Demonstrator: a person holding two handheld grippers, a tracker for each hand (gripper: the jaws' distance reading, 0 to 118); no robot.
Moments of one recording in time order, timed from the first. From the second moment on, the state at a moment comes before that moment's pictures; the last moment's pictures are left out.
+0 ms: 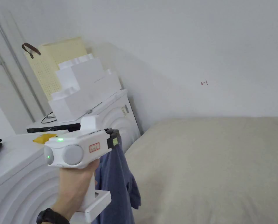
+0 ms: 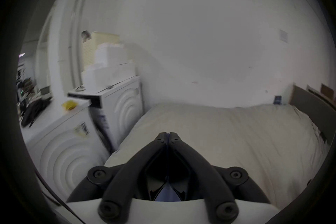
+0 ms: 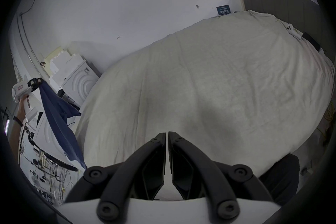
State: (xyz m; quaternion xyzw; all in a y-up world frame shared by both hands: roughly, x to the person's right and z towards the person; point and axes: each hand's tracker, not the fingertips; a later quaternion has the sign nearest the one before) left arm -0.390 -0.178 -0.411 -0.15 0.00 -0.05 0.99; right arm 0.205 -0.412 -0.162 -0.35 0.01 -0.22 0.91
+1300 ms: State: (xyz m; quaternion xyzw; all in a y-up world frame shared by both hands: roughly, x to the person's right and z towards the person) left arm -0.062 -0.357 -0.315 -0.26 -0.29 0.01 0.92; right arm 0.292 -0.380 -0.122 -0.27 -0.03 -0.17 0.95
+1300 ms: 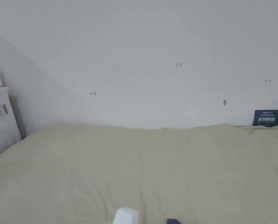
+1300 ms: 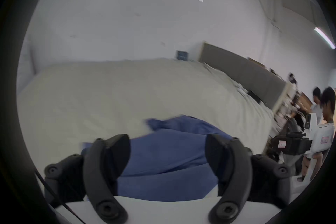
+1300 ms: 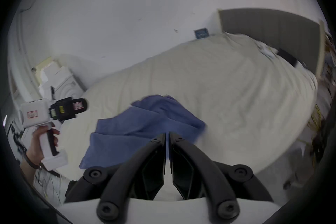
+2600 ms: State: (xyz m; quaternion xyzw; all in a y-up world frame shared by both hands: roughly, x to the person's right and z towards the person) left arm -0.148 -0.369 -0.238 -0.26 -0.16 0.02 0.95; right arm 0.240 -0.365 -0.129 -0.27 0.02 -0.10 0.96
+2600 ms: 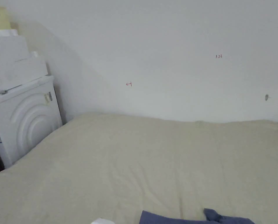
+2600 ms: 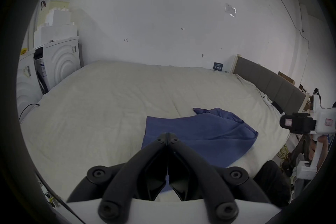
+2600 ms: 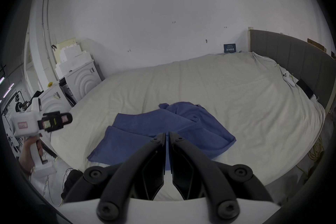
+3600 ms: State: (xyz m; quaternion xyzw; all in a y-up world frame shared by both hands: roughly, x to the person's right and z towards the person) left arm -0.074 -0.520 -0.449 -0.39 -0.13 -0.09 0.91; right arm 0.300 -0.429 -0.143 -0.38 -0.07 -0.15 0.91
